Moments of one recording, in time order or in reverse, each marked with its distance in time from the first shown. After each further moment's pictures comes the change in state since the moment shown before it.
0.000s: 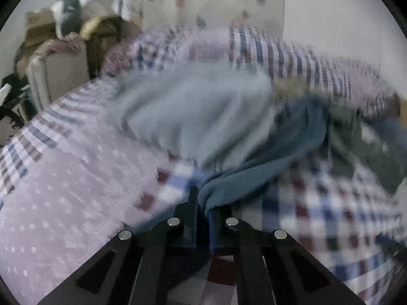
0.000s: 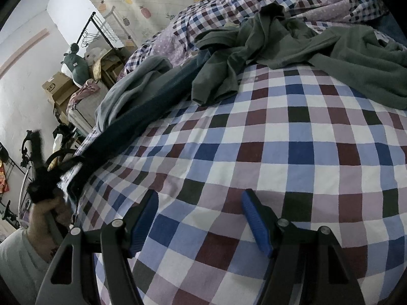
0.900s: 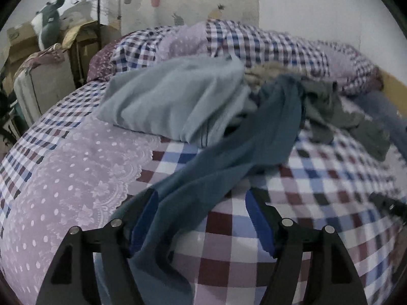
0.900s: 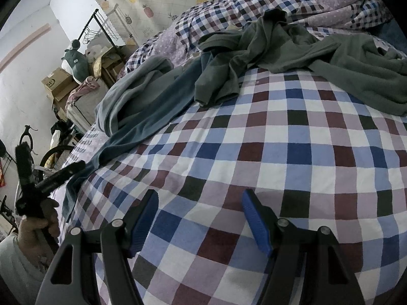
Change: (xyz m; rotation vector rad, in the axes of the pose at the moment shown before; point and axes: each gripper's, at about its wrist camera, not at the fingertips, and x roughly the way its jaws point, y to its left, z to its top) left arm -0.005 -0.010 -0.041 0.176 0.150 -0.058; right arm -0.005 0.005 -0.001 -0.023 -0.003 -0.016
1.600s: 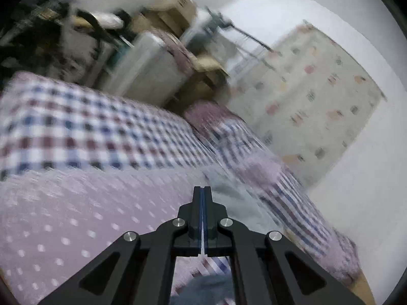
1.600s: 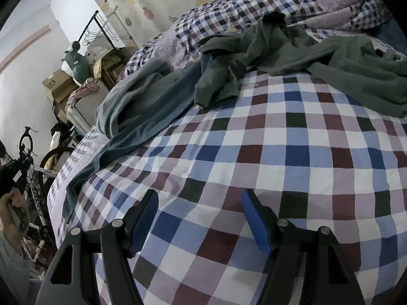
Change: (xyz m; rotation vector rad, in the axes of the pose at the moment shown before) left arm -0.113 0.190 -0.046 -0.884 -0.461 -0.104; right arm -0.002 -0.001 0.000 0.000 -0.008 -0.004
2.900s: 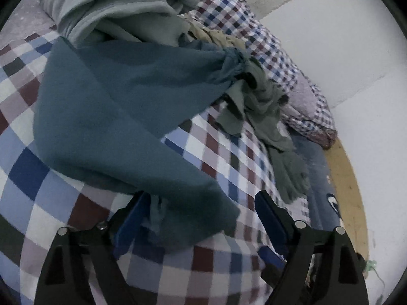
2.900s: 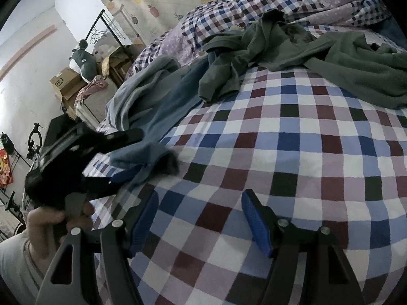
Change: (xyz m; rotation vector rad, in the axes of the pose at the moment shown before) left arm 0.142 -0.147 -0.286 0.204 0.794 -0.150; right arm -0.025 -0.008 -0.012 -0.006 0.020 0.052
